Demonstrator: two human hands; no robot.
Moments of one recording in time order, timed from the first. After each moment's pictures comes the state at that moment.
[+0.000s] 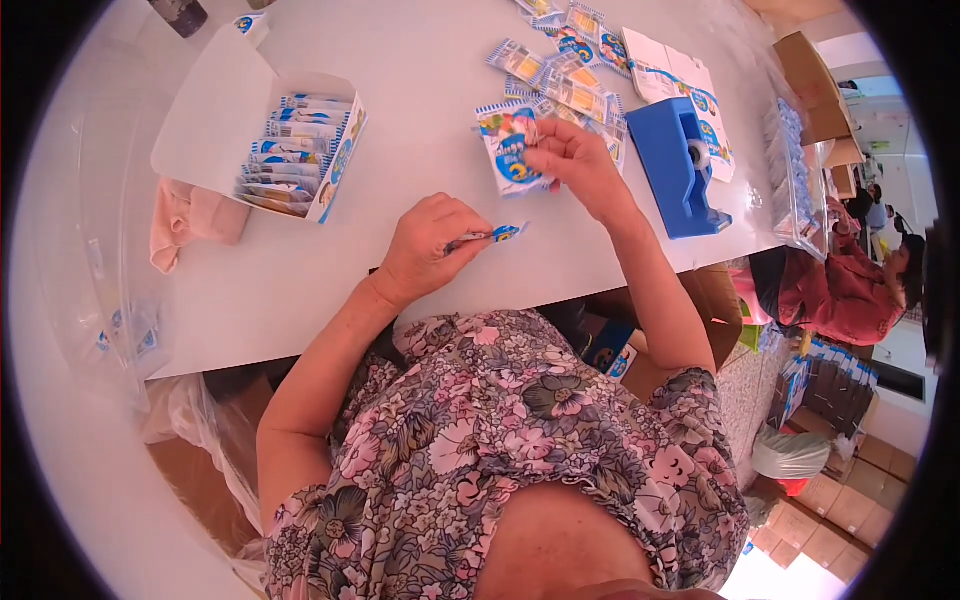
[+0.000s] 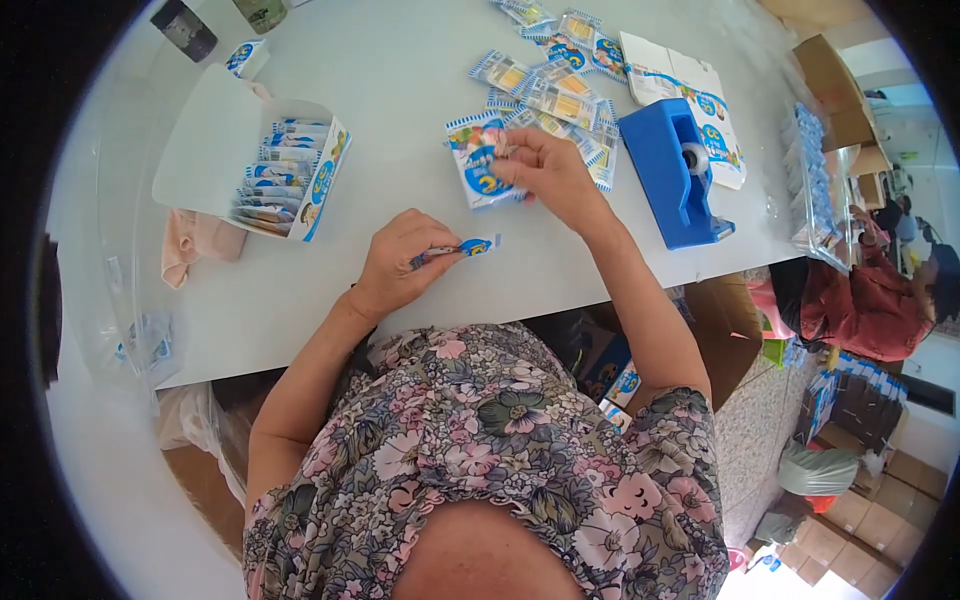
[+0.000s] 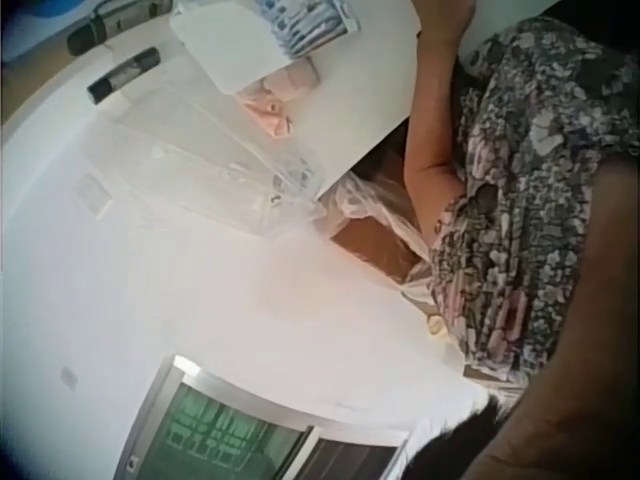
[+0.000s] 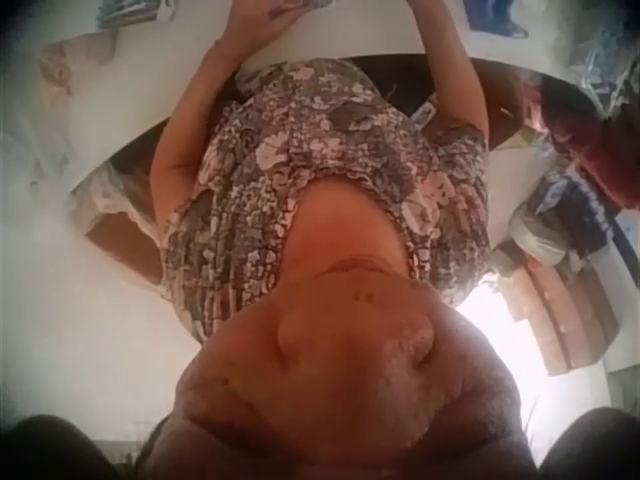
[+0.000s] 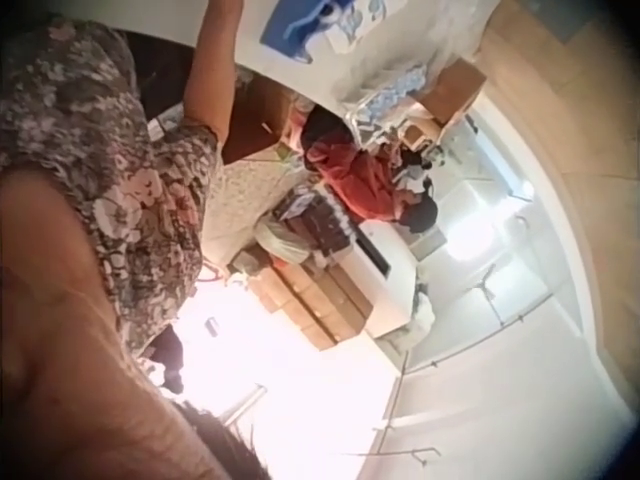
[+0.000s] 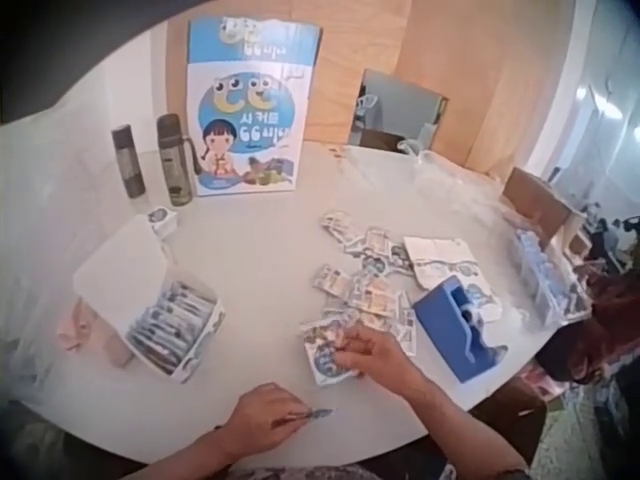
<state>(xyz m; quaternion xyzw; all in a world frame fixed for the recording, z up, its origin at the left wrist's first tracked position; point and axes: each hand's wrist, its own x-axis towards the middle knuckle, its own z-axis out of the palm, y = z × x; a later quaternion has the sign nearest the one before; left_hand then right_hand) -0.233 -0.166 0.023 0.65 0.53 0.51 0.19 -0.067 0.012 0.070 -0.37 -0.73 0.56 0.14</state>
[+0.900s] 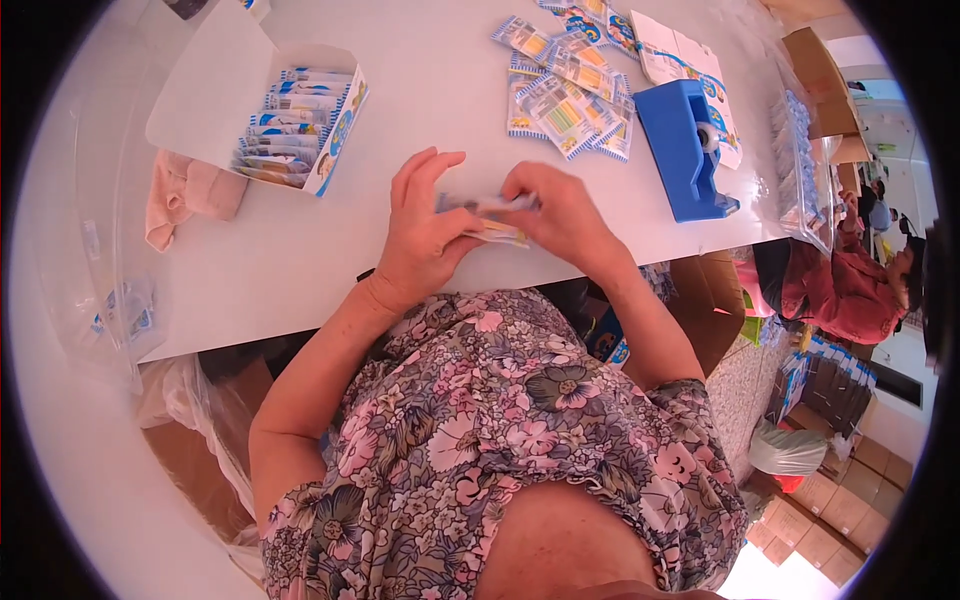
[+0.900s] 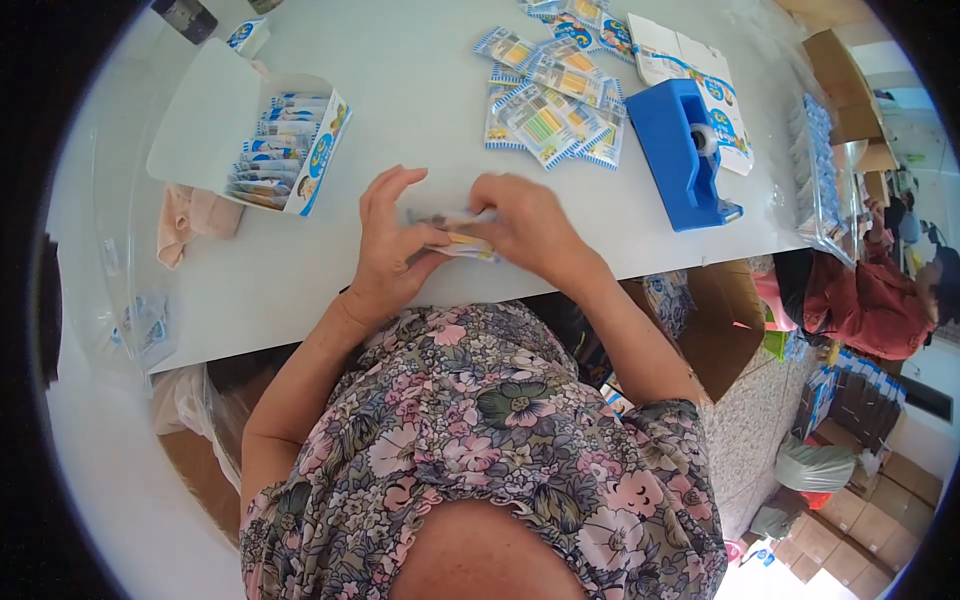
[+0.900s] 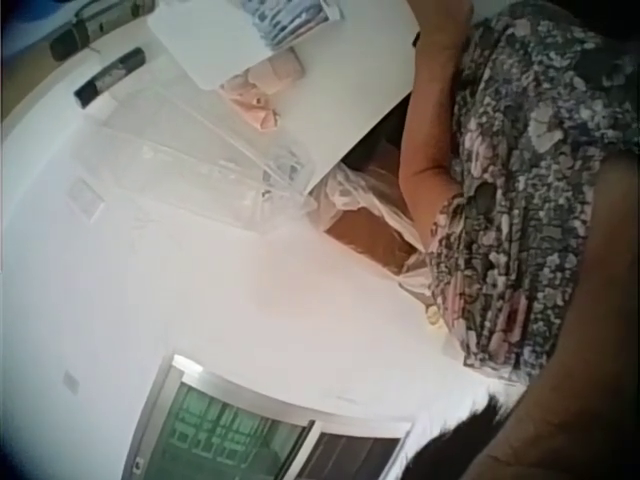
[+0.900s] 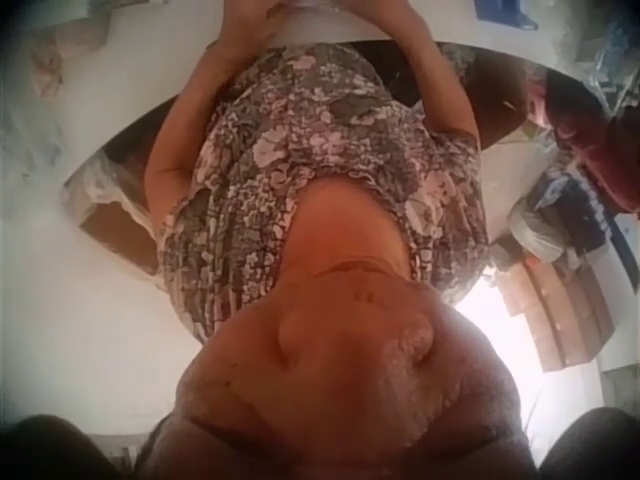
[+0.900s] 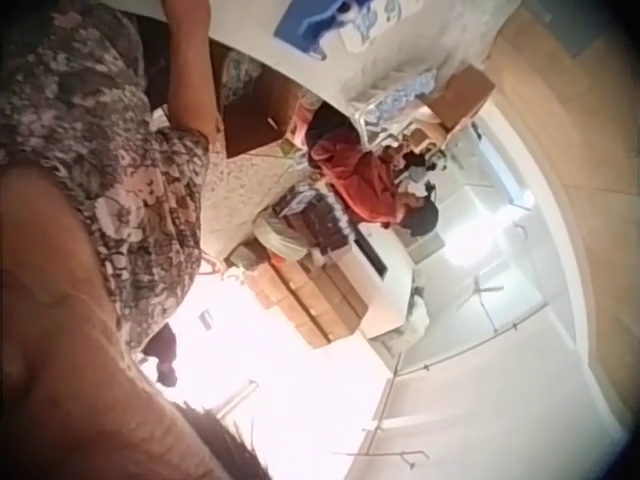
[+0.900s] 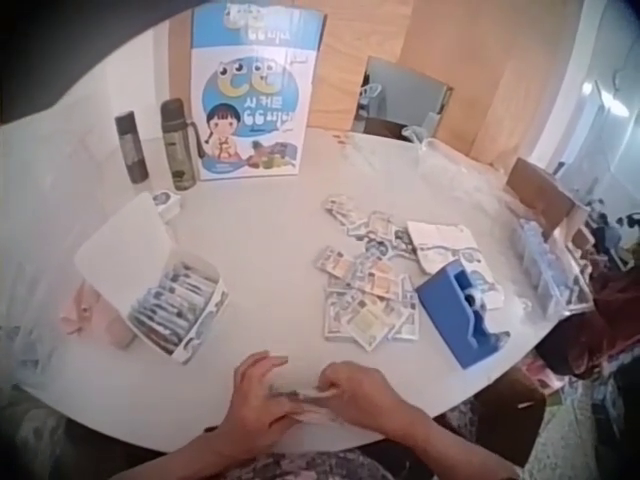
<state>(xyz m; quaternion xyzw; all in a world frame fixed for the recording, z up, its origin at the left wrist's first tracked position) -0.218 -0.195 0.034 0.65 0.61 0.45 -0.05 -0.053 -0.049 0.064 -0.31 -0.89 0.31 0.09</state>
